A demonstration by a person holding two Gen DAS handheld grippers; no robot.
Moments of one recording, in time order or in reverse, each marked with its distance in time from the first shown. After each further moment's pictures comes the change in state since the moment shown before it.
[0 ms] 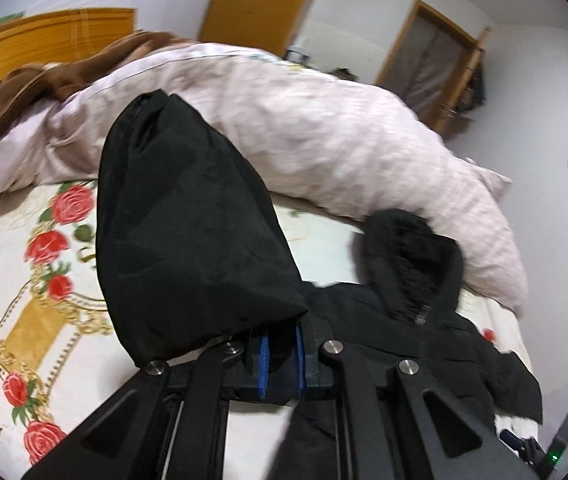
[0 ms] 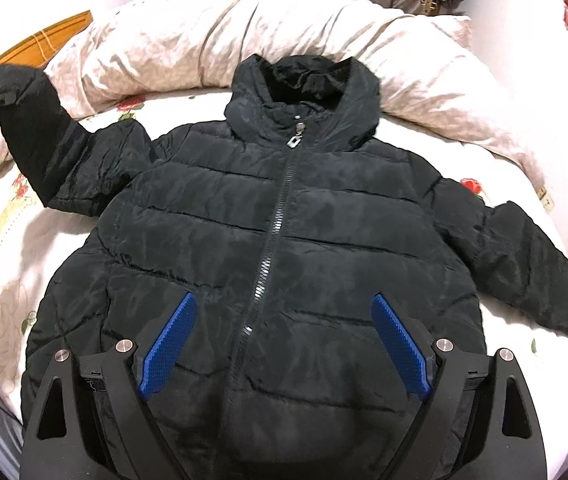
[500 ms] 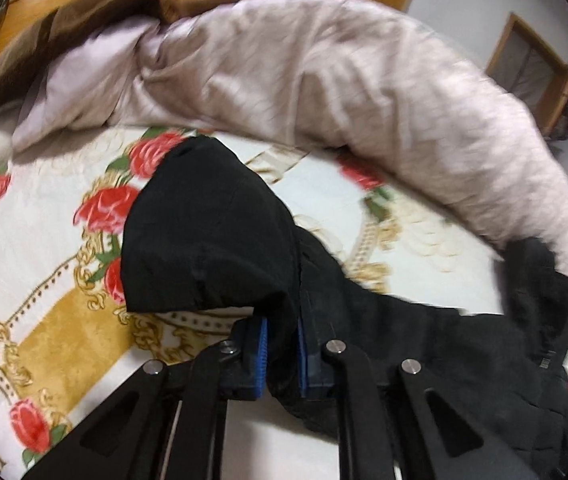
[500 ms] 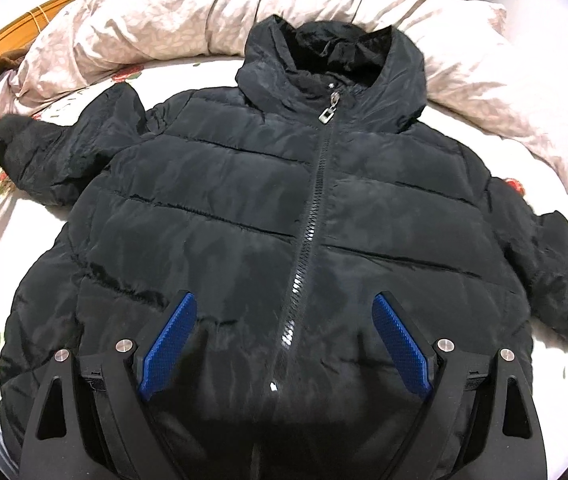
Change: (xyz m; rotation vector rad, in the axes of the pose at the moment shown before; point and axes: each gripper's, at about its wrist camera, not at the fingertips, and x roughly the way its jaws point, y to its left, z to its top) left arm 0.091 0.156 -0.011 -0.182 0.006 0.264; right arm 0.075 0.036 0.017 -0.057 0.071 0.001
